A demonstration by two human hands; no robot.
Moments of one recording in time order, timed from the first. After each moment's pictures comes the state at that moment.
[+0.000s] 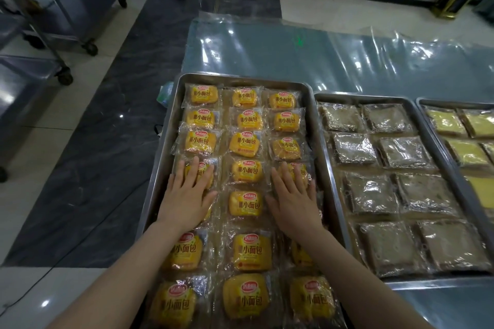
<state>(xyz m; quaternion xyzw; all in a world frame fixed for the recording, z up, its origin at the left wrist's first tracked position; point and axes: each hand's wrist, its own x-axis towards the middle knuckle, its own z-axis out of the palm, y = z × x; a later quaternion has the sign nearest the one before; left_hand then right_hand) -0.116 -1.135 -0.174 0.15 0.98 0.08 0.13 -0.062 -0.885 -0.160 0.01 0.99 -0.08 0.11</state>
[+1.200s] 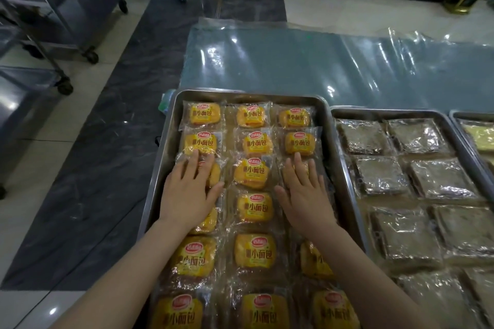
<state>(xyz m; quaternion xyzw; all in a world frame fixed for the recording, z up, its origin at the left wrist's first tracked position) -0.205 -1.121 -0.177 0.12 0.99 0.09 0.04 -0.154 -0.872 -0.168 0.04 0.99 -0.12 0.09</state>
